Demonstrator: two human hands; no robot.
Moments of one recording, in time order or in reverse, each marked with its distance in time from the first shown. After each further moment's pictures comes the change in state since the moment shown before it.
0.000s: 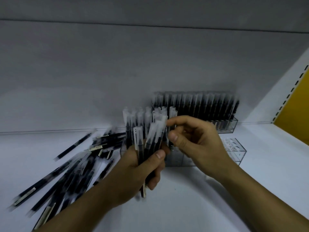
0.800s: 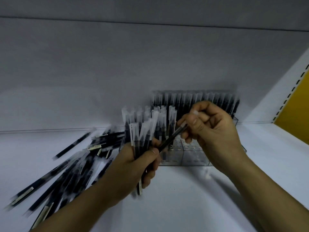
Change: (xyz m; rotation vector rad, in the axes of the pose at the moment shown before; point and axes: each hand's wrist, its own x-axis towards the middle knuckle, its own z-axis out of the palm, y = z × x) left_hand 0.002 0.000 0.000 -0.053 0.104 -0.046; right_hand 0.006 -0.017 -0.014 0.299 0.169 0.099
